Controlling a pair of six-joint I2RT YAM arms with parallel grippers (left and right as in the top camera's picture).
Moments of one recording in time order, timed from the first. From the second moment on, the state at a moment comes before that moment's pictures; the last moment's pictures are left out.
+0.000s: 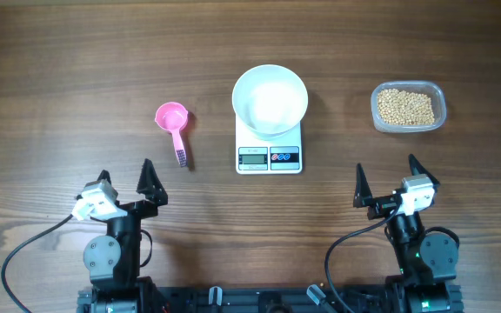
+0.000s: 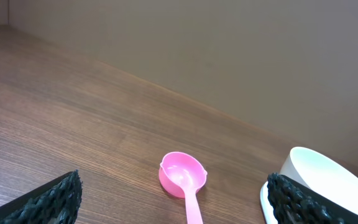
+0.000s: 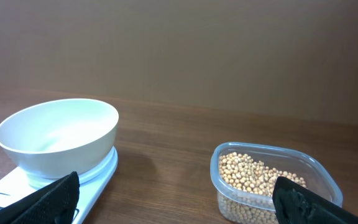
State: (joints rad) left arm 0.09 0.01 0.01 -0.06 0.01 -0.38; right arm 0.09 0.01 0.01 0.00 -0.08 -0.05
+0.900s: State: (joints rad) left arm 0.10 0.02 0.14 0.27 0.33 -0.45; right arm 0.09 0.01 0.01 0.00 -0.08 -0.05
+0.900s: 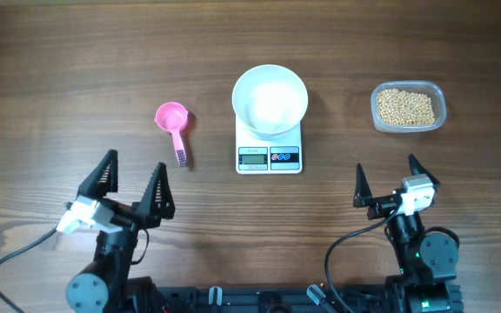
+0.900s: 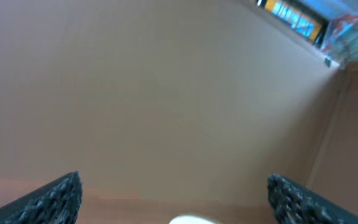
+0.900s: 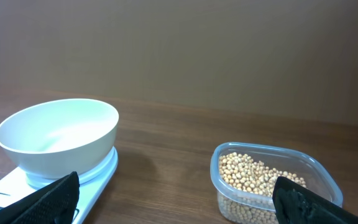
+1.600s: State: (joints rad) left arm 0.10 1.46 1.48 -1.33 0.41 -0.37; right arm 0.09 0.02 0.01 0.00 -0.09 -0.05
